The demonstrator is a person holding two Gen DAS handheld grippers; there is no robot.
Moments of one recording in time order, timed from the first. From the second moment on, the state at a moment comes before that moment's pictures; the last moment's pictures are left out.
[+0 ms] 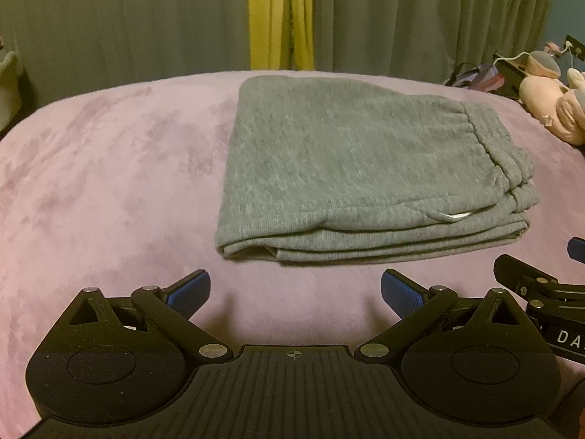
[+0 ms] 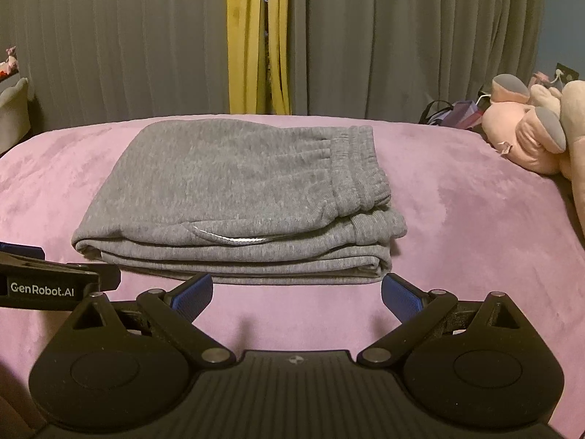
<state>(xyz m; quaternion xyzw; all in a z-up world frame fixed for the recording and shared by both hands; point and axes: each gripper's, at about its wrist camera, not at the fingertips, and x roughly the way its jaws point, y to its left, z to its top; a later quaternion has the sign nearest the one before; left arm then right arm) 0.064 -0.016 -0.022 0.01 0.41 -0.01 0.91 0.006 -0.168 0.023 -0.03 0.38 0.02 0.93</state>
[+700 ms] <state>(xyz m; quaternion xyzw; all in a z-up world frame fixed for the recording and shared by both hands) 0.063 -0.015 -0.025 0.02 0.42 -0.01 0.91 0.004 -0.171 0.020 -0.02 0.38 0.00 0.92</state>
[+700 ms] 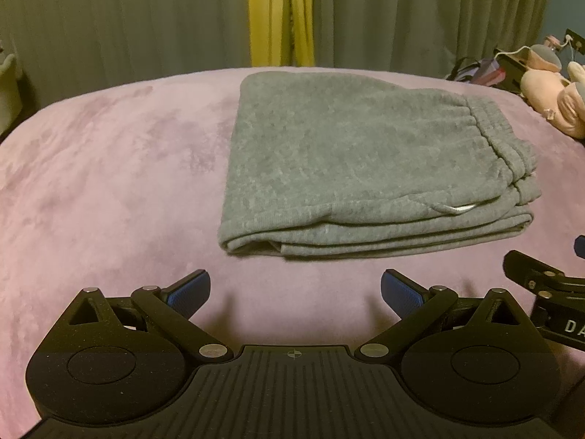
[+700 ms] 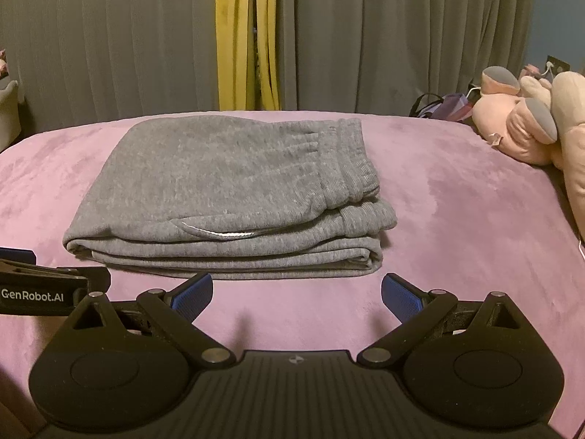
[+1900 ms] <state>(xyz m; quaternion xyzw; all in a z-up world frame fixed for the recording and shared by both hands) 0.067 -0.016 -0.034 0.05 0.43 -0.01 0.90 0.000 -0.173 0.012 -0.03 0.39 0.01 0.92</state>
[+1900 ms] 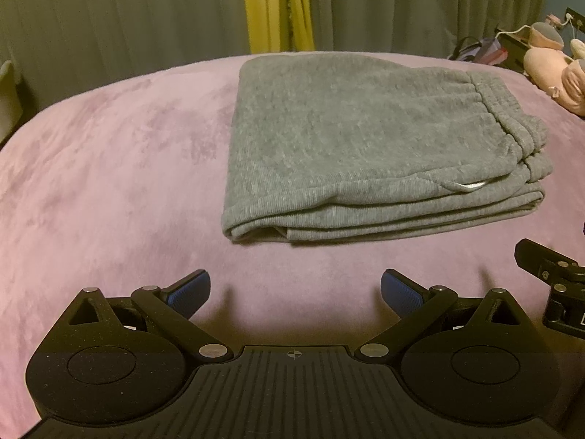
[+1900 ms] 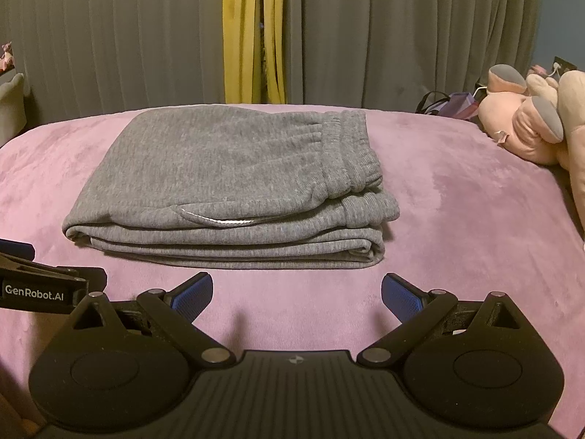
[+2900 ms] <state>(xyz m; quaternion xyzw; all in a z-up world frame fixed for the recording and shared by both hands) 0.065 -0.015 -0.033 0.05 0.43 -0.01 0.90 0.000 -0.173 0.010 -0.03 0.39 0.01 0.92</state>
